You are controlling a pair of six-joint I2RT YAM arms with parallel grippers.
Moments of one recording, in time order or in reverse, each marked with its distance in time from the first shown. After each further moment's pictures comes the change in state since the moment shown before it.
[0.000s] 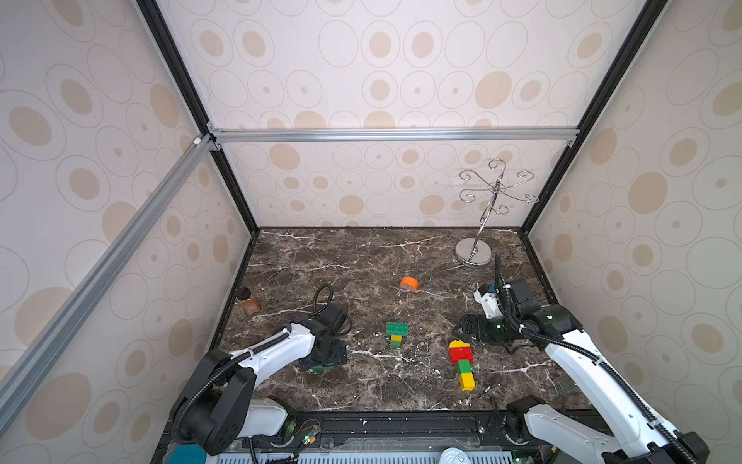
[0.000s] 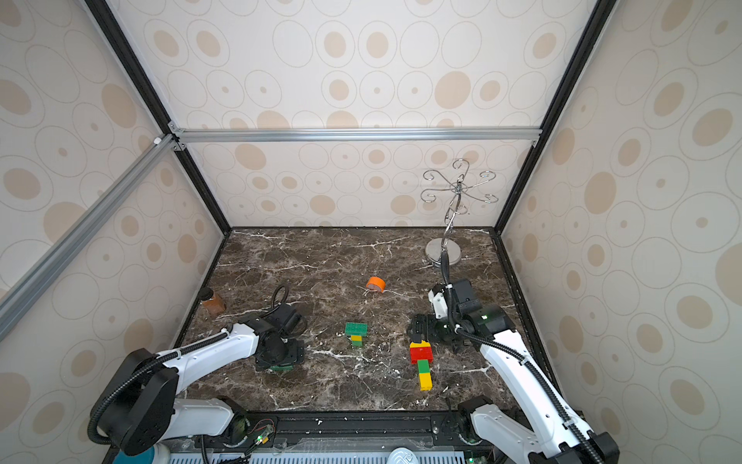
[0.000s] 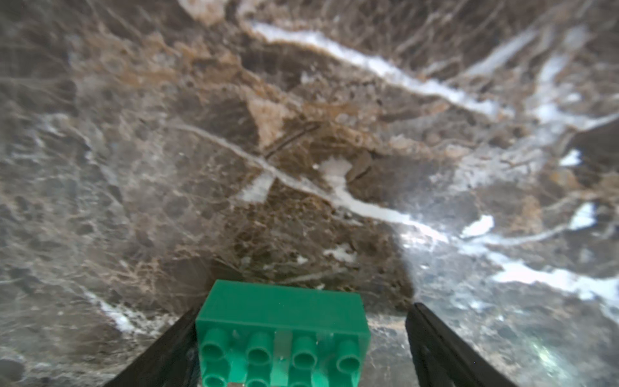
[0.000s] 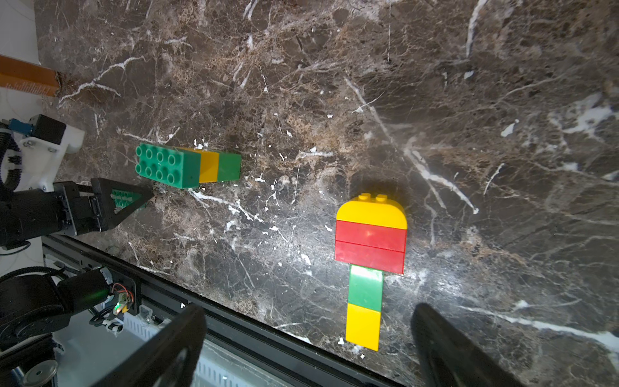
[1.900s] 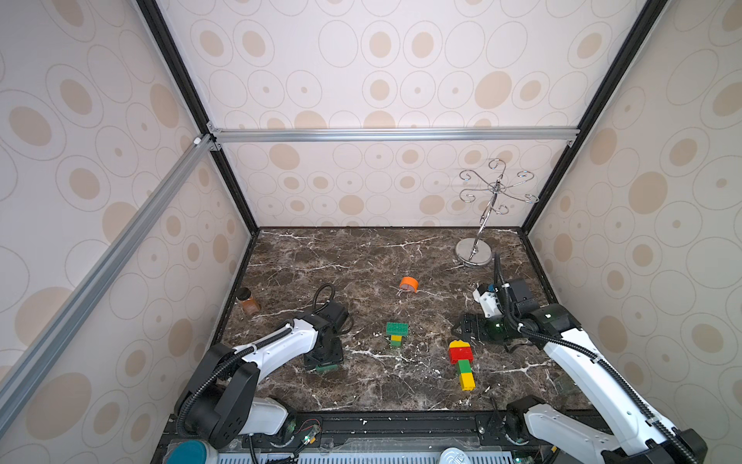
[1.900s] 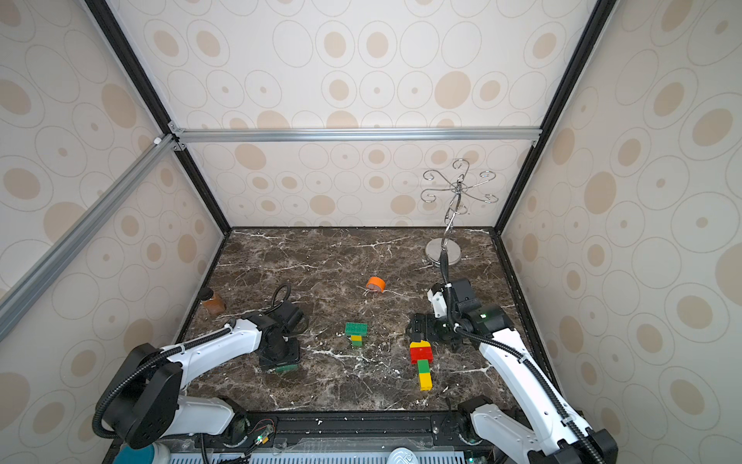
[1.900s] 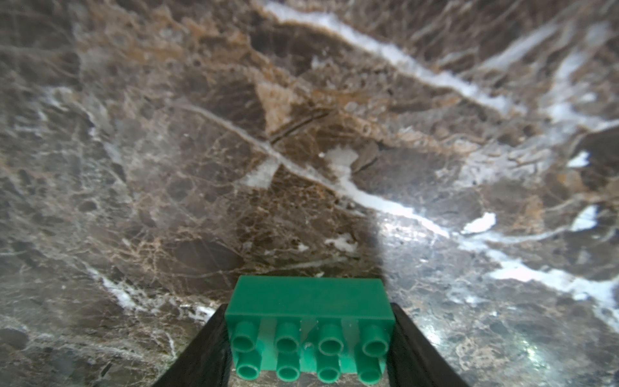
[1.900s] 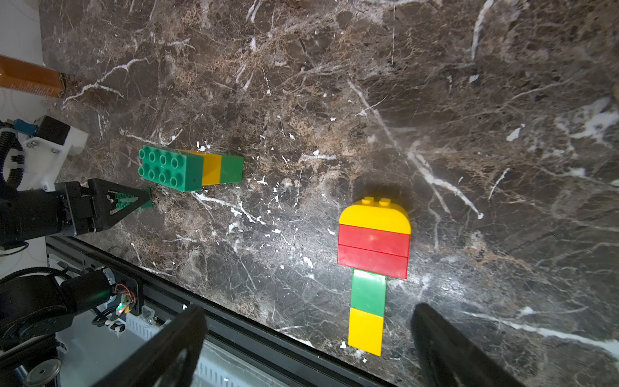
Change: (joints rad) left arm -0.007 0.053 0.056 -0.066 -0.006 -0.039; right arm 0.000 0.011 0.000 0.014 -0.008 0.000
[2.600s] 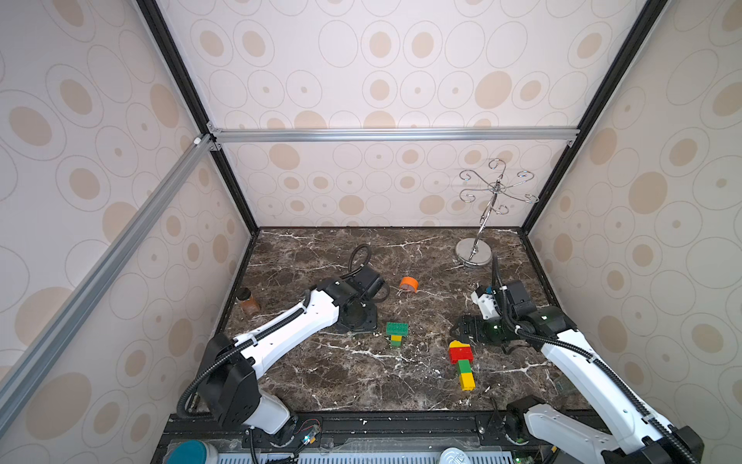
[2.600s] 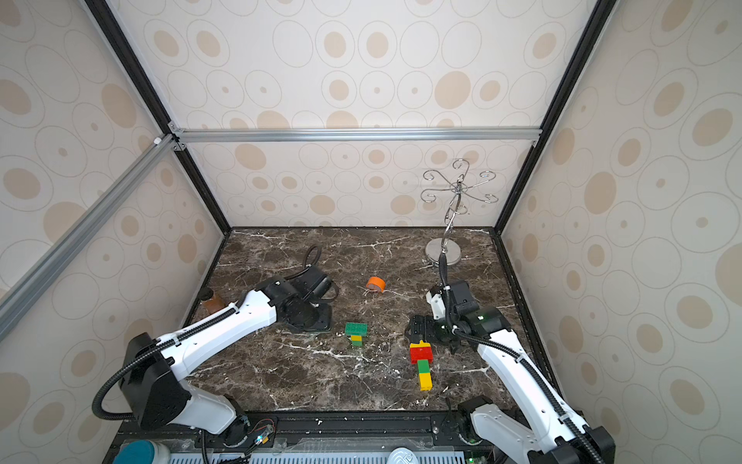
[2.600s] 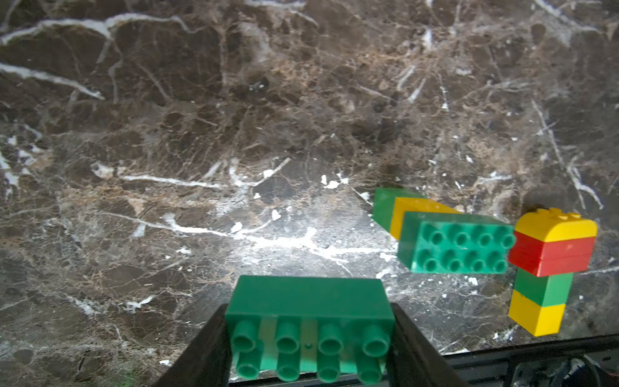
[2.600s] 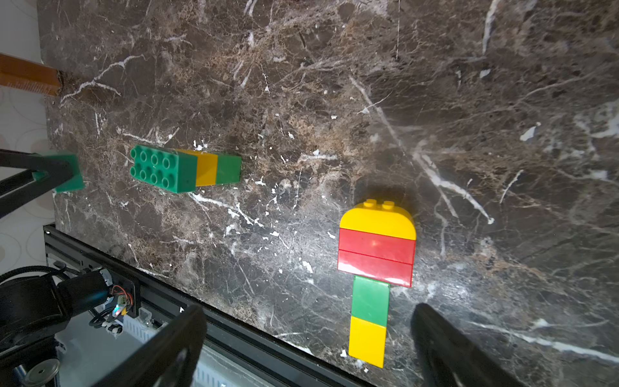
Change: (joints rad) left arm -0.234 0.145 0.600 -0.223 0.002 -0.021; right arm 0.000 0.000 -0.050 0.048 -0.013 0.000
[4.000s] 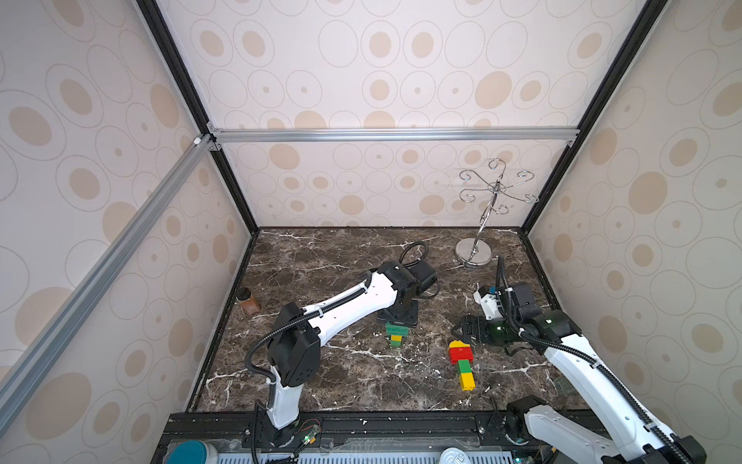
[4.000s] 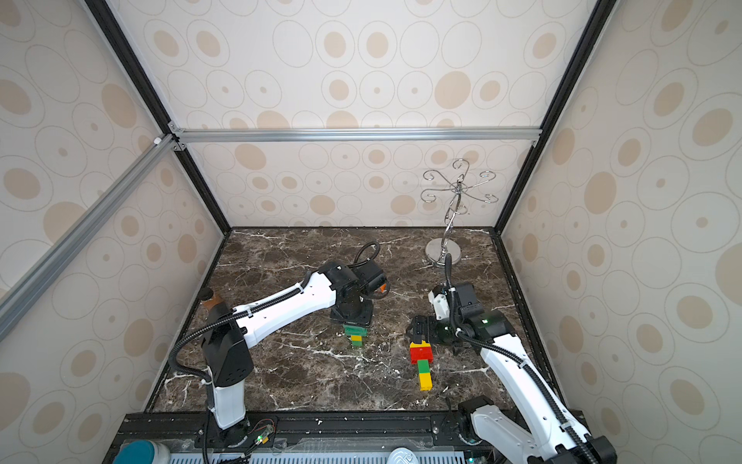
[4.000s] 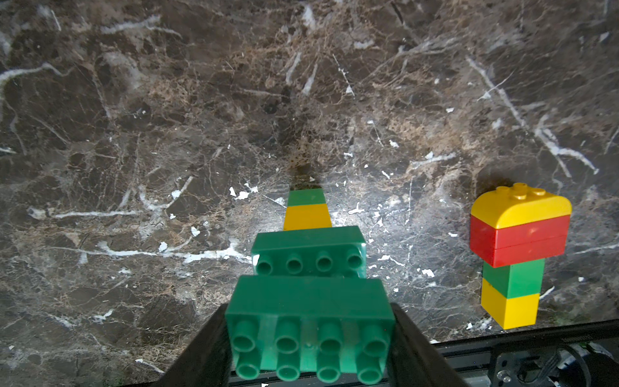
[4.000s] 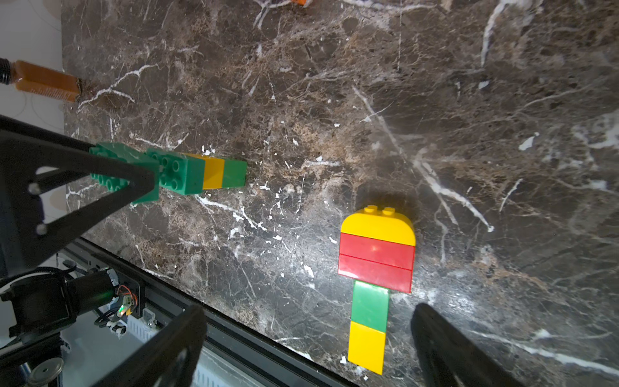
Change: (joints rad) left arm -0.159 0.405 0.473 -0.211 -0.023 -0.006; right arm -0.047 -0.035 -0.020 0.021 -0.032 -0.030
